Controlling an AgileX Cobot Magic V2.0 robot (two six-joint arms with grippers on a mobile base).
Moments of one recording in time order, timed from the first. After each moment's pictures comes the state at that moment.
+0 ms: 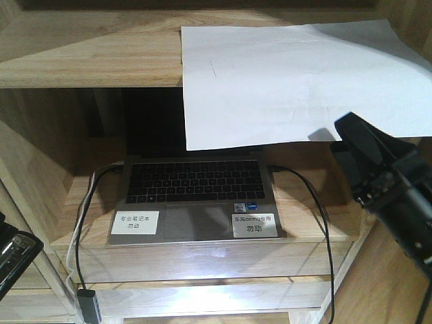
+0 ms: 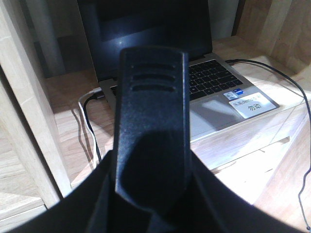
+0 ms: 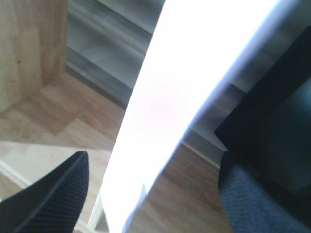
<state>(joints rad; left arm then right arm) -0.38 0.34 -0.45 -0.02 0.61 -0.01 0.30 1.18 -0.27 -0.27 -1.14 1.30</state>
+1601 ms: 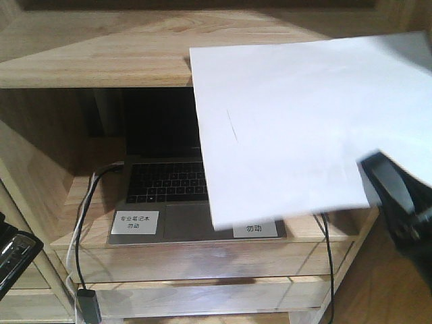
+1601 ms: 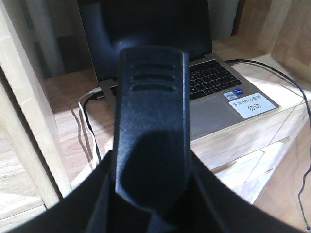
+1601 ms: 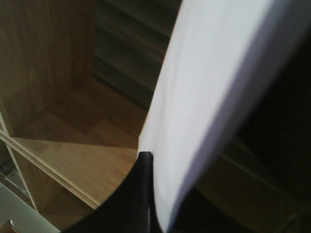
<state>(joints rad) -0.38 0.34 -0.45 -0.02 0.61 -0.01 0.30 0.94 -0.08 -0.25 -1.16 1.34</state>
